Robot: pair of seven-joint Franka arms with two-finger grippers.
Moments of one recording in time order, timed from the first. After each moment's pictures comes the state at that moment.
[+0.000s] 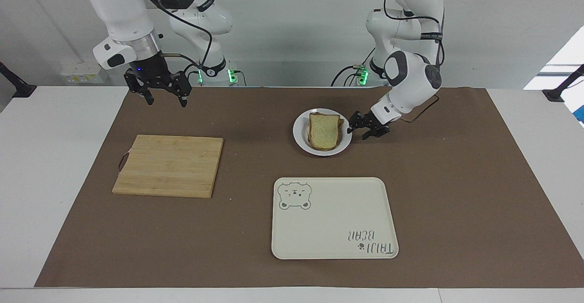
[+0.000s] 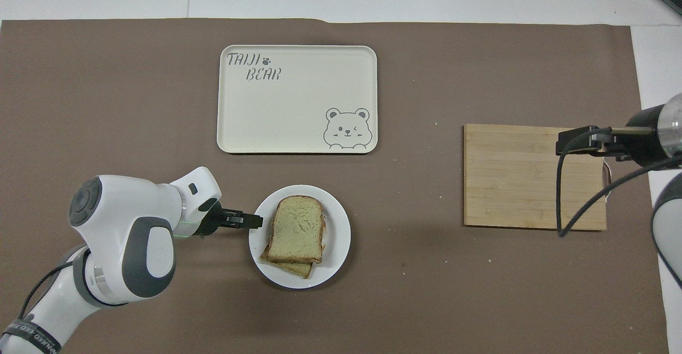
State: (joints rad) left arm -0.34 -0.03 -0.03 -2.43 -0.65 2.35 0.31; right arm 0.05 -0.08 -0.01 -1.70 -0.01 1.68 0.15
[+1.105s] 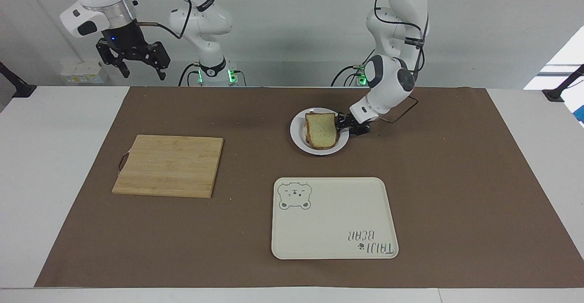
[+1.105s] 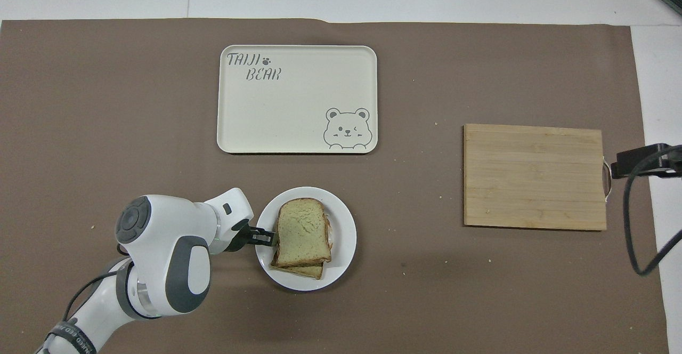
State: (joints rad) left arm -0.45 0.00 -0.03 -2.47 -0.71 2.43 0.31; right arm 0.03 -0.08 -0.04 -1.55 -0.03 1.43 0.06
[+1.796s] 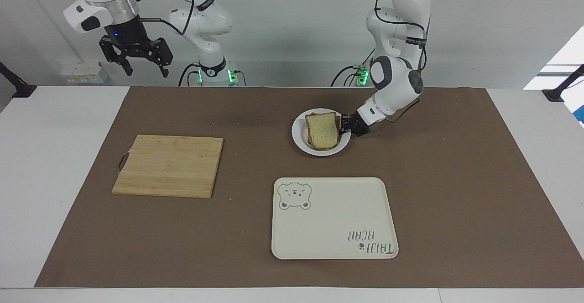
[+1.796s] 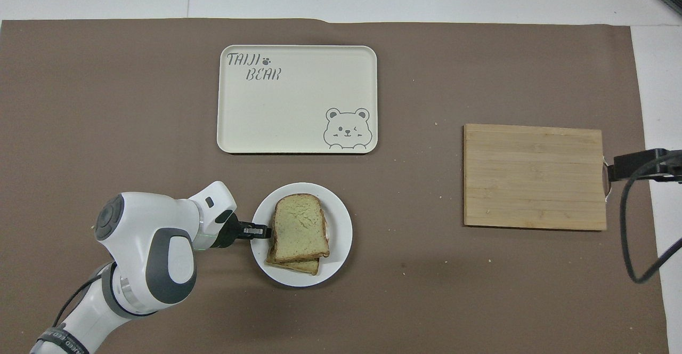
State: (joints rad) left arm -0.40 0.00 -0.01 -2.47 -0.85 2.39 0.37; right arm 0.03 -0.11 -0.03 -1.59 -0.03 1.47 0.06
